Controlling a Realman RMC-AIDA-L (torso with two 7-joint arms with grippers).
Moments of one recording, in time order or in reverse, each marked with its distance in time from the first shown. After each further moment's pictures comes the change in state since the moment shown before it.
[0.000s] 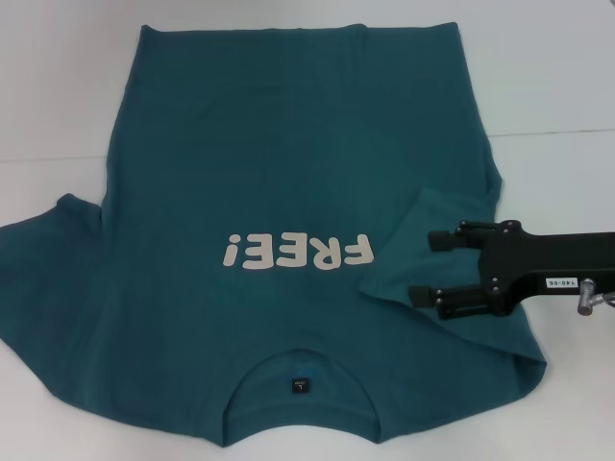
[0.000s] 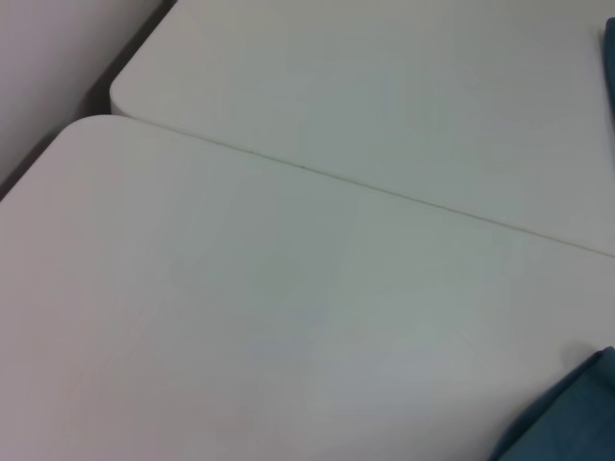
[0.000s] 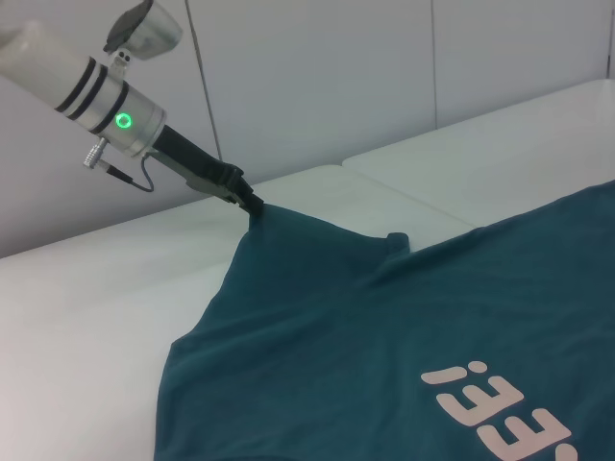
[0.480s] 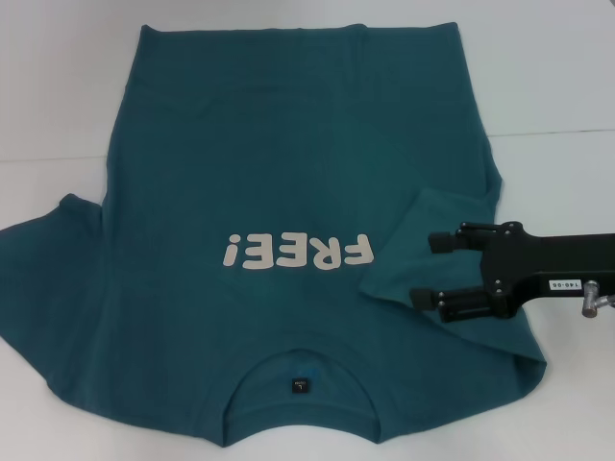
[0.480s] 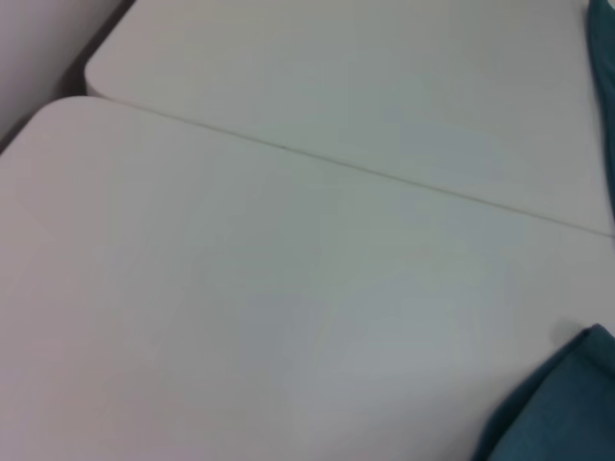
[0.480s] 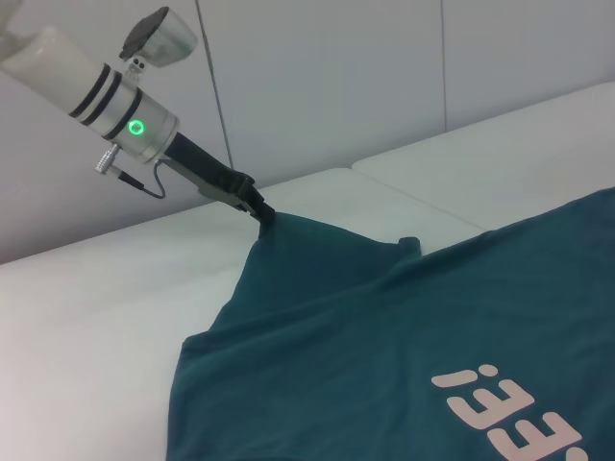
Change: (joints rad) left arm -0.001 0.000 0.010 0.000 0.000 0.025 0.007; right arm -0.002 0.000 0.007 -0.006 0.000 -0.023 0.000
